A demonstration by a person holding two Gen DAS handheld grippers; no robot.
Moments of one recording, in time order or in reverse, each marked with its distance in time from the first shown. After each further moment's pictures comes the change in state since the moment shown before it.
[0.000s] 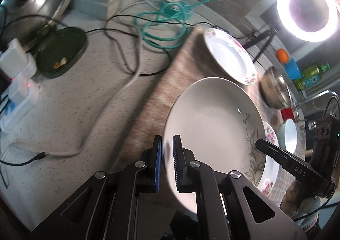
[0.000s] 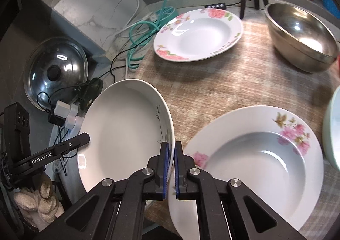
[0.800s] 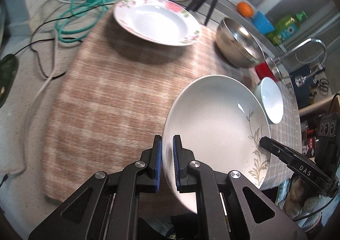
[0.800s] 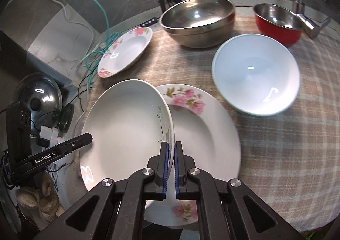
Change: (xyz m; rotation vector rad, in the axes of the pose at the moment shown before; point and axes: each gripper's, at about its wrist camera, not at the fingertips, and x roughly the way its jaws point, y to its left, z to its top) left arm 0.052 -0.108 -0.021 0.256 0.119 -0.088; right arm -0.072 -0.094 -0.057 0.220 -0.107 -0.130
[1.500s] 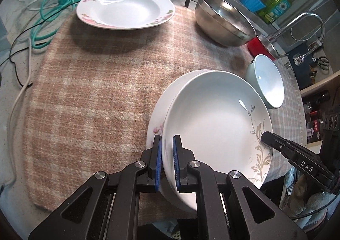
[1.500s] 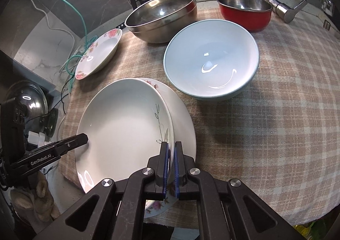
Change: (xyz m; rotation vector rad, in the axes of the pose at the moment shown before) left arm 0.028 -0.035 -0.004 0.099 0.056 0.006; right arm -0.004 -0.039 -0.017 0.061 -0.006 -0.077
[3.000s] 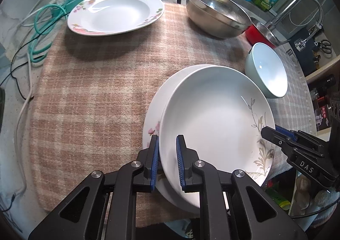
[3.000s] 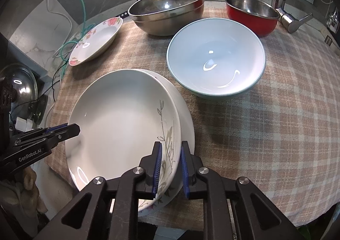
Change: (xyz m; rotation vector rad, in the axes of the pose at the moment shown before) left arm 0.009 -0.018 0.005 0.090 0.014 0.057; right arm 0.012 0.012 0.000 -0.092 0.022 -0.087
